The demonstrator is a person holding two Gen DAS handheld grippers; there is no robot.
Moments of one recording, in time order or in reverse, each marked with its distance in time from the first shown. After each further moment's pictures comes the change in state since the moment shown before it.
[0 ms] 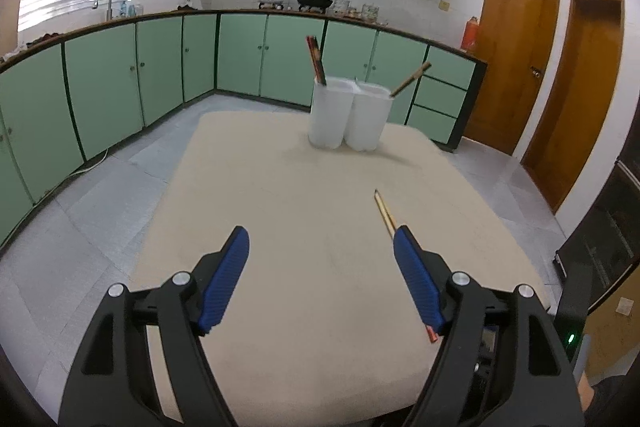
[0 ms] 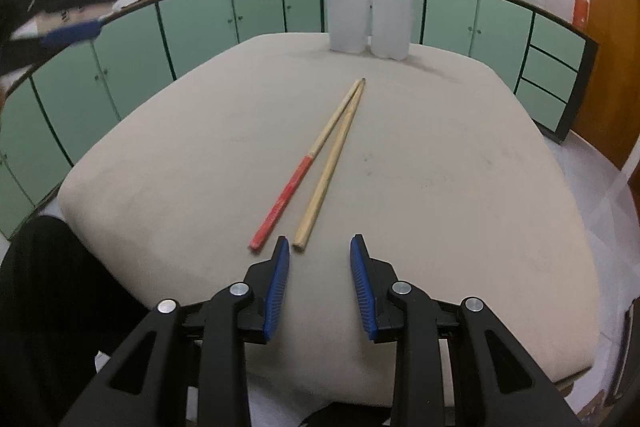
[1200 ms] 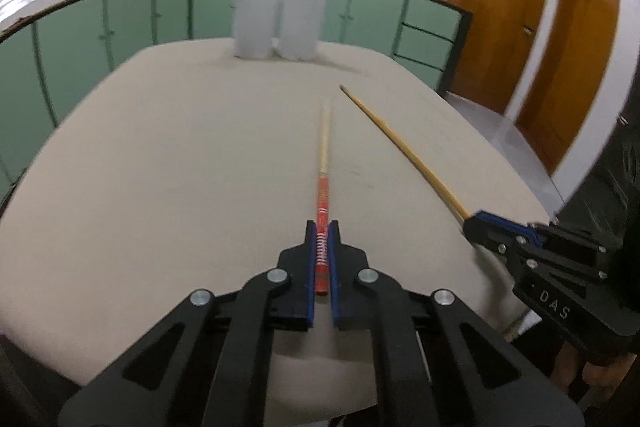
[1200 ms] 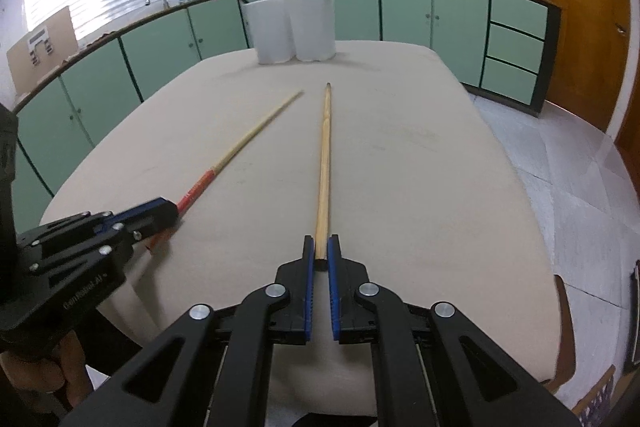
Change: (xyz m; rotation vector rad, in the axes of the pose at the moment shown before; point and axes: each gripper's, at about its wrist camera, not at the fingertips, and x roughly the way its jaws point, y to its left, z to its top) left arm 0.091 -0.103 -0.088 0.027 0.096 -0.001; right arm -0.013 -0.074 -0.007 0.125 -0.025 -0.021
